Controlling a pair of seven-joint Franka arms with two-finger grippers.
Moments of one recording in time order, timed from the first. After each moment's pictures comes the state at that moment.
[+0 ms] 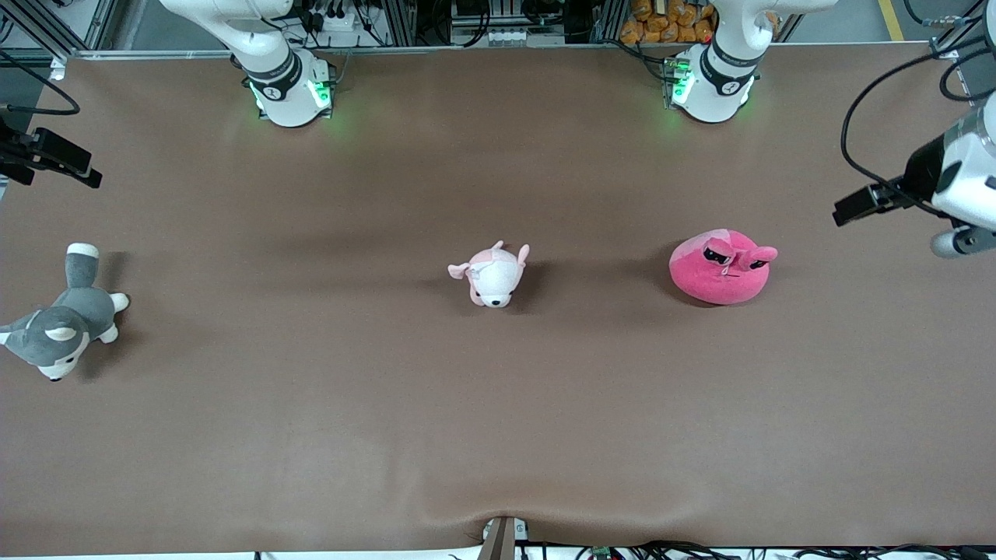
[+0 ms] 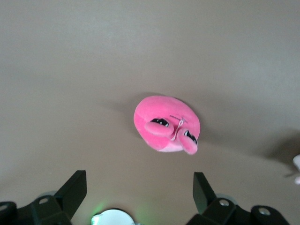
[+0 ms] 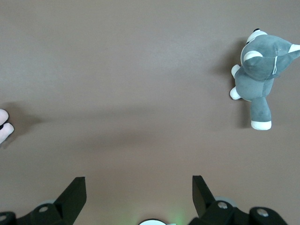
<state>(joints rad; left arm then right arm) -0.09 0.10 0.03 -1.50 0.04 1.49 -0.37 -0.04 -0.06 -0.05 -1.58 0.02 1.46 -0.01</state>
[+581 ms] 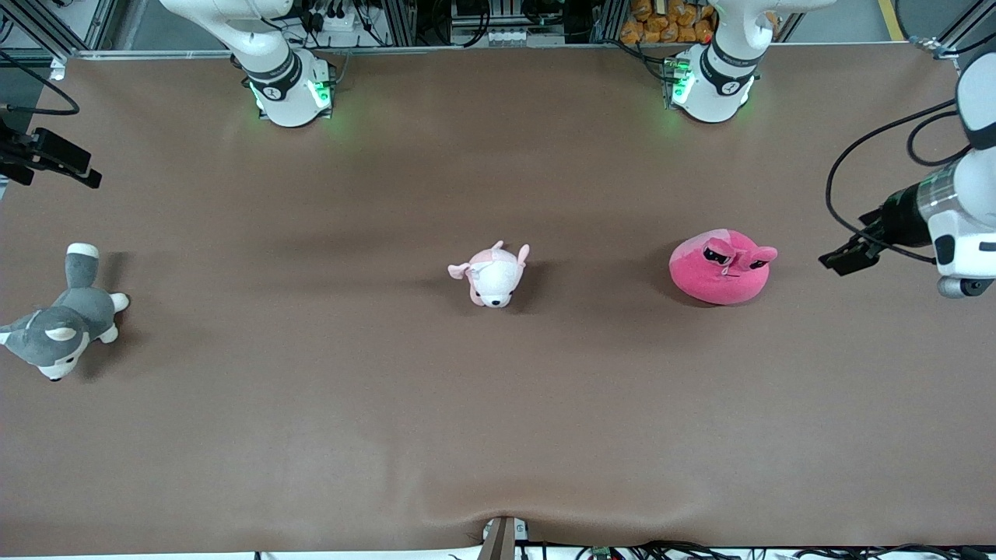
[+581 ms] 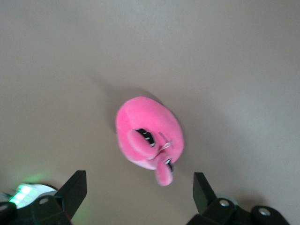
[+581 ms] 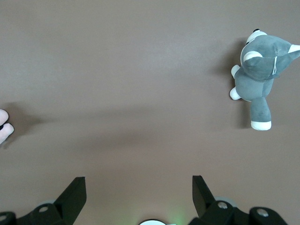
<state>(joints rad) -0.05 0.13 0.03 -1.66 -0.04 1.64 -0.86 -0.04 -0.06 -0.05 -1.58 0.02 1.46 -0.01</state>
